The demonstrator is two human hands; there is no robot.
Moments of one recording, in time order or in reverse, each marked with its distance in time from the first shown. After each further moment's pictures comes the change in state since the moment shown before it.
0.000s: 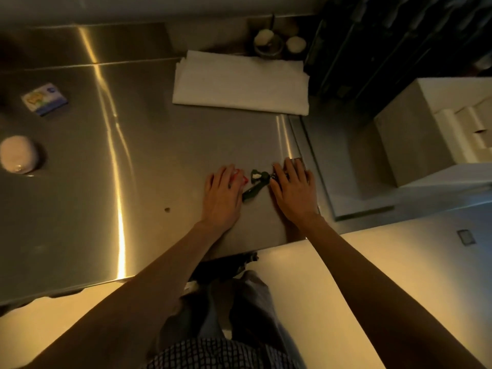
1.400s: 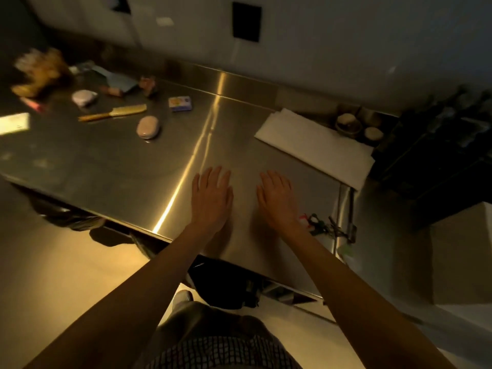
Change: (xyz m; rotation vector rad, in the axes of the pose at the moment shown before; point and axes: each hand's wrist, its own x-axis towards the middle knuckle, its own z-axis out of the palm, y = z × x) left_hand -0.052 -0.012 -0.079 0.231 0.455 -0.515; right_hand 0.032 -0.103 -0.070 0.329 0.290 -0.631
